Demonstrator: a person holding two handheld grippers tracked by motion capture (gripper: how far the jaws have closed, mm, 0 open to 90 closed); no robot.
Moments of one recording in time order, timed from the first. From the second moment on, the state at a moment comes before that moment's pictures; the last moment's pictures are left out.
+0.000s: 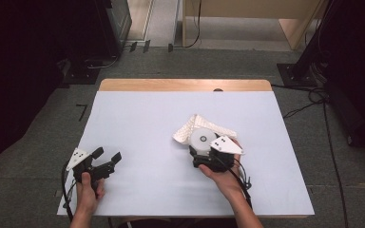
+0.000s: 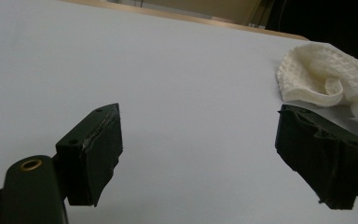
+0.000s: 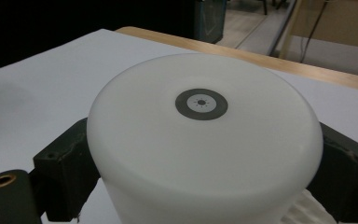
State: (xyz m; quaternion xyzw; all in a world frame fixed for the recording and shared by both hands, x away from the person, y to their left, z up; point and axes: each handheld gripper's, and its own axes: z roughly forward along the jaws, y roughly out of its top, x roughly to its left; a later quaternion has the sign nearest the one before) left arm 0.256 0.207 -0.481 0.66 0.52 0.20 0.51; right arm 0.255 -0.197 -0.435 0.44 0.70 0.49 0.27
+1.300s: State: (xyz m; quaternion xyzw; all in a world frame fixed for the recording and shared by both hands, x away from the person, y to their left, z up) left arm 0.259 0.207 -0.481 0.66 0.51 0.18 0.52; right arm 0.264 -0.090 -0.437 0.36 0.74 0.52 0.22
